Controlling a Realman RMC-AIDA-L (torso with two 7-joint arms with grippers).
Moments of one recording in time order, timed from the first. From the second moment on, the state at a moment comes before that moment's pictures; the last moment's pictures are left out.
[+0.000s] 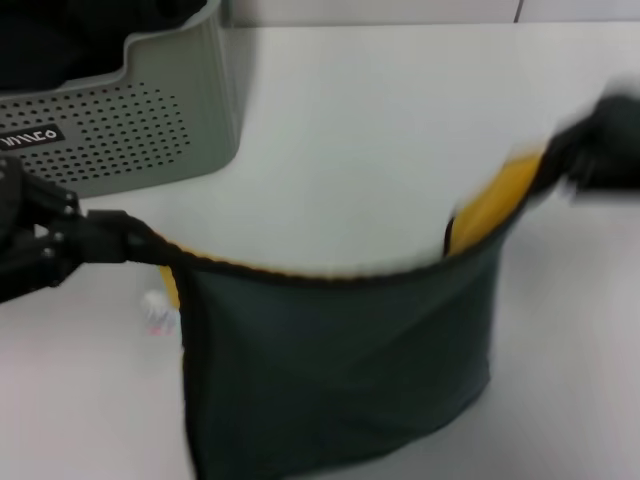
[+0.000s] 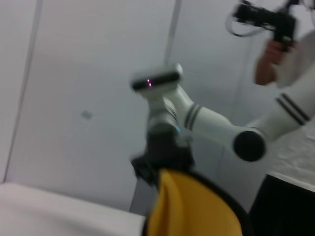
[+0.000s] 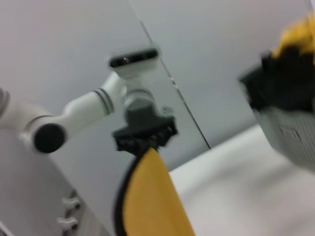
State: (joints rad) left arm -0.28 -1.80 1.06 0.97 1.34 2.04 -1.65; right arm 0.63 1.94 -0.92 -1.14 -1.68 -2.02 2.11
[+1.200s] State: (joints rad) left arm -0.47 -1.88 0.70 0.78 1.48 1.92 -1.64; right arm 0.56 2.02 -1.02 -1.32 -1.79 -1.60 1.81
